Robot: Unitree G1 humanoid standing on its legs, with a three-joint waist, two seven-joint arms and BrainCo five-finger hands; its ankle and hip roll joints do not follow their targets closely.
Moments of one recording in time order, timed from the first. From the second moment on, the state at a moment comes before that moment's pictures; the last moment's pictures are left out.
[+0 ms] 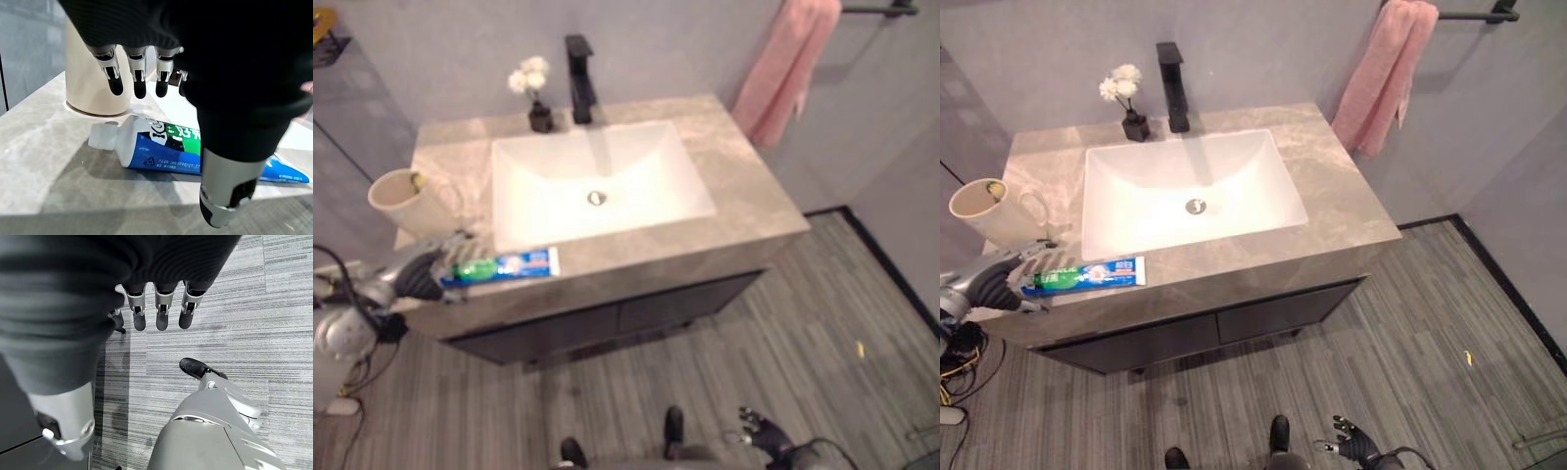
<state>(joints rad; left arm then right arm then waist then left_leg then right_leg) 0.13 1.11 0.11 0.05 0.24 -0.20 -0.16 0.17 -0.39 0.20 0.84 0.12 -0.09 0.19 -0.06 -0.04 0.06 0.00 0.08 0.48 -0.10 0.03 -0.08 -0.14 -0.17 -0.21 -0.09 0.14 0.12</state>
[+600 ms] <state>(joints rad) 0.12 1.10 0.08 0.05 0.28 -0.20 -0.13 0.18 -0.41 0.20 0.80 0.08 -0.09 0.19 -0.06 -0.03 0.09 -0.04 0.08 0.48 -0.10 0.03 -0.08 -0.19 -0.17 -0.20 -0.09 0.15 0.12</state>
